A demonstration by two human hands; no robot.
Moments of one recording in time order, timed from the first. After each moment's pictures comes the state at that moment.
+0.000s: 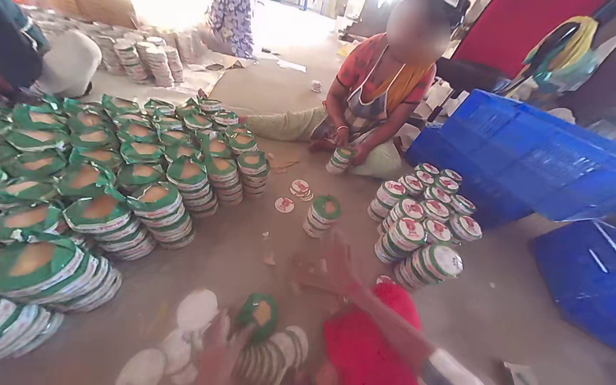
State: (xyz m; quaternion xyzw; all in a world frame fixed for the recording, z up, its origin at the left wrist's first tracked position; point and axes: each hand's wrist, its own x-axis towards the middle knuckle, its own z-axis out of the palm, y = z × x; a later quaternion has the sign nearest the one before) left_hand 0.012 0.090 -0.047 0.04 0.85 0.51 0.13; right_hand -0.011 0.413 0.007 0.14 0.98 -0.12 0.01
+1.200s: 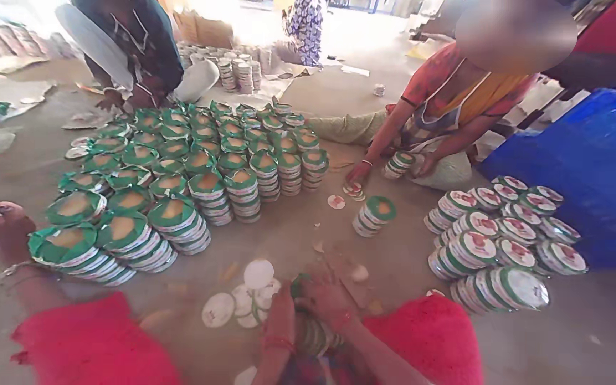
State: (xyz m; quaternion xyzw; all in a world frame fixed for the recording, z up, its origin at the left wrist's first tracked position) left_hand 0.025 0.123 -0.055 0.01 0.94 0.29 0.15; right_hand 0.014 0.271 -0.037 -0.10 0.97 -0.18 0.14
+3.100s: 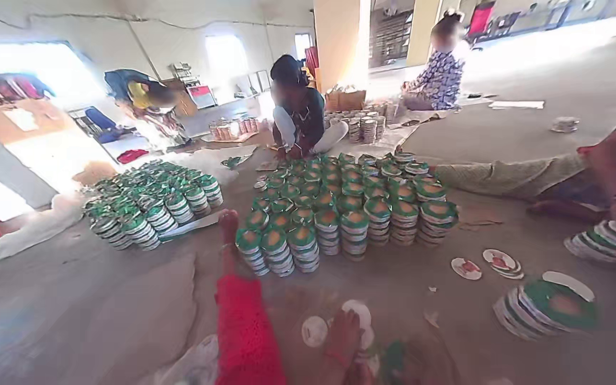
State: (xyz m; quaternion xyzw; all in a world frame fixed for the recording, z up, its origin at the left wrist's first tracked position) left_hand -0.028 0.055 -0.080 0.05 0.98 0.14 0.10; right_hand 0.023 0.278 -0.052 -0.13 0.97 -0.17 0.09
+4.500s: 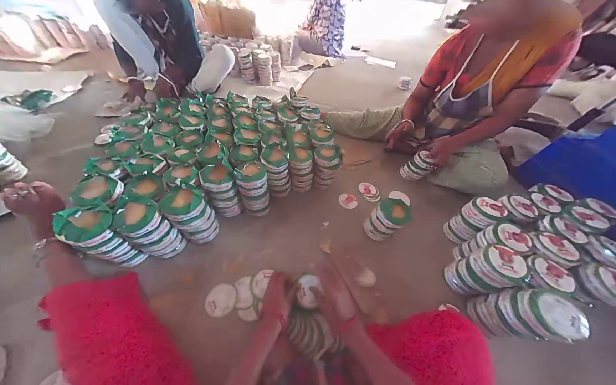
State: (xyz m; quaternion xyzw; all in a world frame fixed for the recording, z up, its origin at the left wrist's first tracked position) left_hand -0.018 0.109 -0.058 -0.02 0.91 0.39 0.16; right_hand 0.019 0.279 -0.042 -0.05 0.97 -0.26 0.00
